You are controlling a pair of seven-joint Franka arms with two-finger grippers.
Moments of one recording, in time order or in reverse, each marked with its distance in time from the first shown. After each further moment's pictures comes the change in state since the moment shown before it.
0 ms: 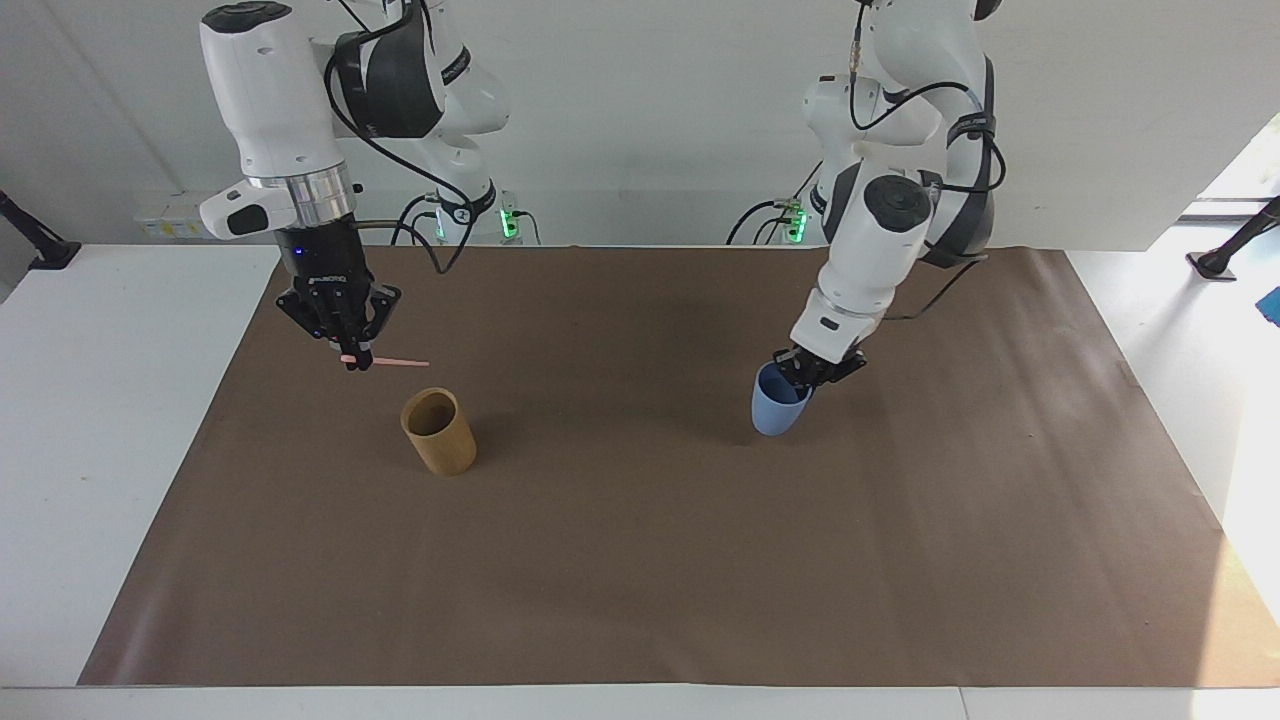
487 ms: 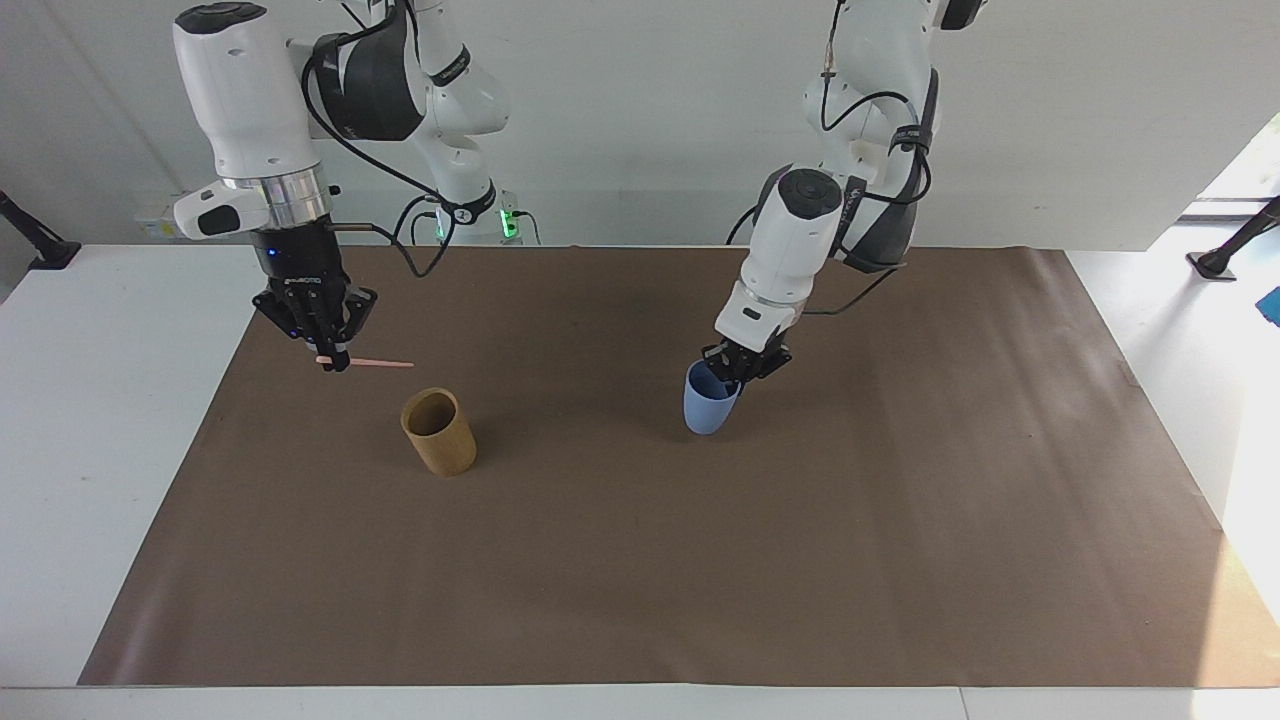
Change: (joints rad) left arm -0.127 0.058 -0.002 0.001 -0.024 0.136 -0.169; right arm -0.031 0.000 -0.006 0.000 0.000 -0.002 -0.001
